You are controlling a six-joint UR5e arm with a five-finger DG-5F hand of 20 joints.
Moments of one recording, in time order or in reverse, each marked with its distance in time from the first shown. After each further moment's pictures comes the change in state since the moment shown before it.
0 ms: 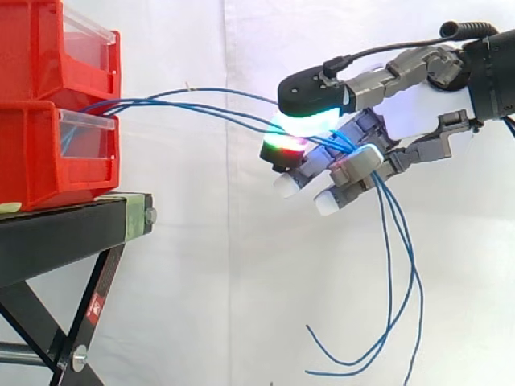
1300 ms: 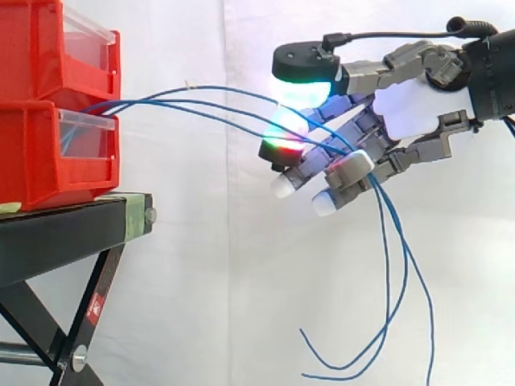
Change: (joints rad) arm 0.000 0.000 0.000 0.000 0.000 0.000
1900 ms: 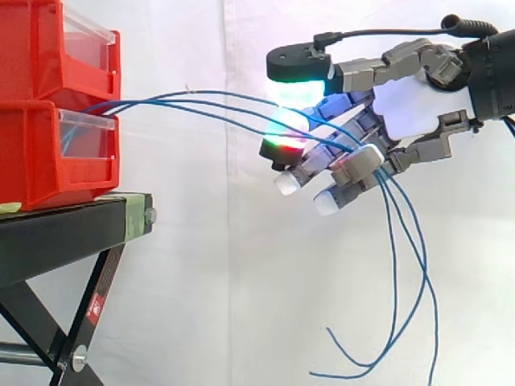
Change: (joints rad) arm 0.000 0.000 0.000 0.000 -0.002 0.003
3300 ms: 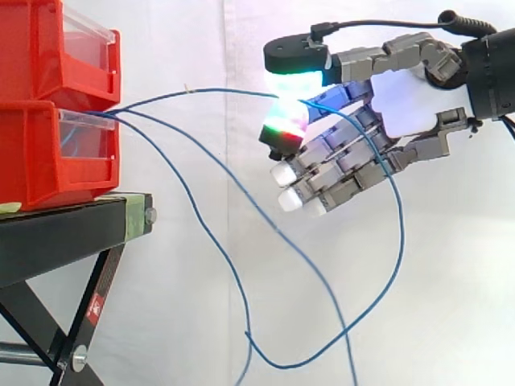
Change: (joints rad) arm 0.000 0.000 0.000 0.008 0.001 0.046
